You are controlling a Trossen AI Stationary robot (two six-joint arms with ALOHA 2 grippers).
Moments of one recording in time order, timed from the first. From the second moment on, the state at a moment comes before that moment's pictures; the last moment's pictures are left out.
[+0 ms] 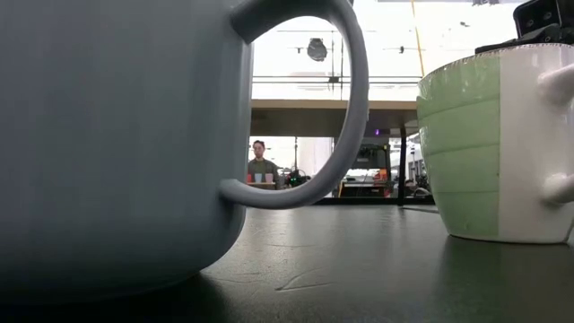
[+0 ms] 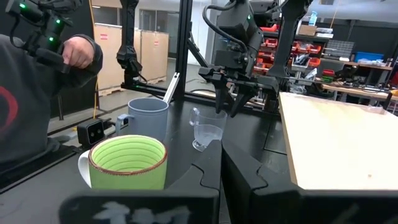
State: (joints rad) left arm -0.34 1.47 0.95 -0.52 -0.04 -0.02; right arm -0.06 0.17 0.02 0.19 -0.42 -0.09
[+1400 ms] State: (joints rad) left arm -0.31 1.53 0.94 -0.47 -0.05 0.02; right arm -0.06 0.18 0.02 0.19 -0.42 -0.09
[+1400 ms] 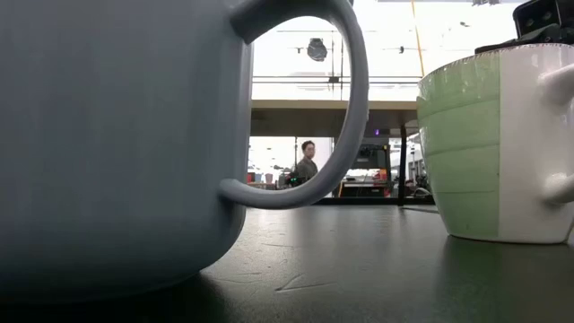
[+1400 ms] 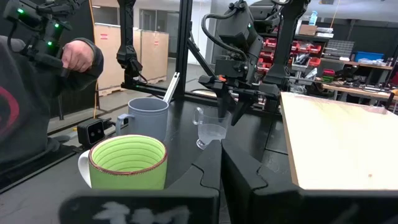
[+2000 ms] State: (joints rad) left arm -0.31 1.53 0.95 -0.47 -0.02 0.02; right arm -0.06 0.18 0.02 0.19 -0.42 -0.09
